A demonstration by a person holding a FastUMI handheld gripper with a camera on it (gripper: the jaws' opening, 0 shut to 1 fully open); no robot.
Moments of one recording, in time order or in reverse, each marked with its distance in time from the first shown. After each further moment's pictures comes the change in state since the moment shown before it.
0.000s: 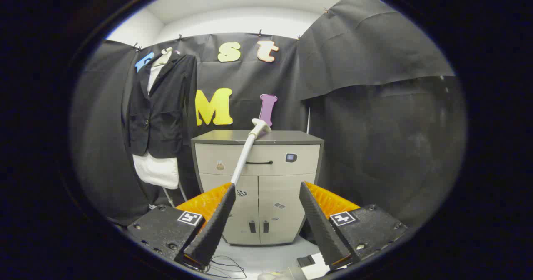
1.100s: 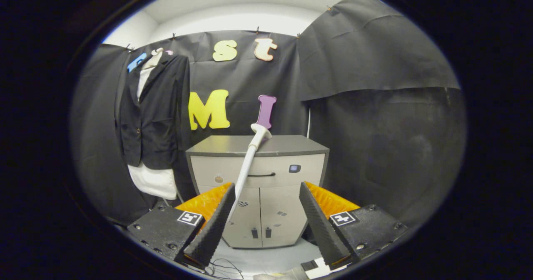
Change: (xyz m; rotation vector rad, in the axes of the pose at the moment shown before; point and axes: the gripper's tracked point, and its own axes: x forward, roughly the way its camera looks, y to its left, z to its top) arm 0.068 0.008 0.062 0.016 0.030 -0.009
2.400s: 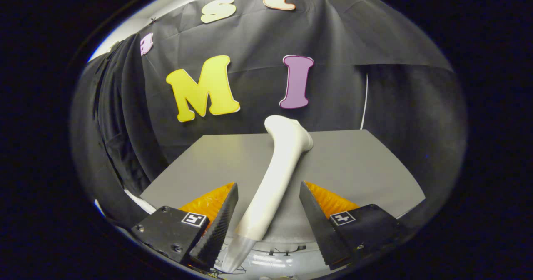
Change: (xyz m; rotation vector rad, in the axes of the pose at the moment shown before) arm 0.342 0.044 0.048 0.018 0.322 0.246
